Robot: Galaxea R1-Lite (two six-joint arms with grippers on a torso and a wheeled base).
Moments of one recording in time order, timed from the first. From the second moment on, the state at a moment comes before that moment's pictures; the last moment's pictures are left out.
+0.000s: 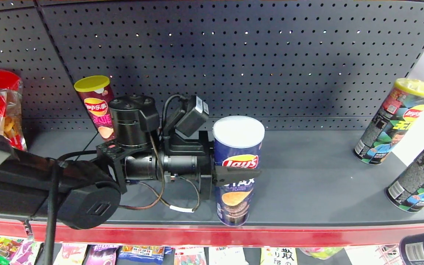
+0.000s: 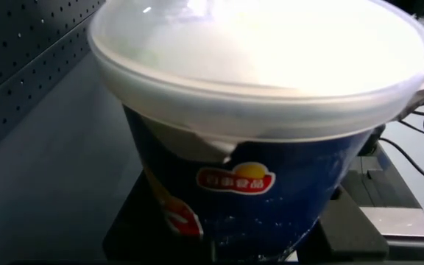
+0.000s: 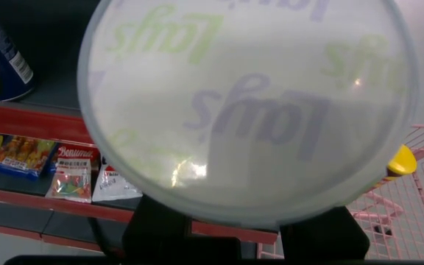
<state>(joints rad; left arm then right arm) -0.64 1.87 -0.90 -0.91 -0.87 0.07 -0.01 0.33 -0.43 0.23 0.12 -0.08</state>
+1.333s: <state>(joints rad) -0.63 1.88 -0.87 -0.96 -0.90 0.08 -0.01 0.37 -0.46 0.23 0.12 -0.08</state>
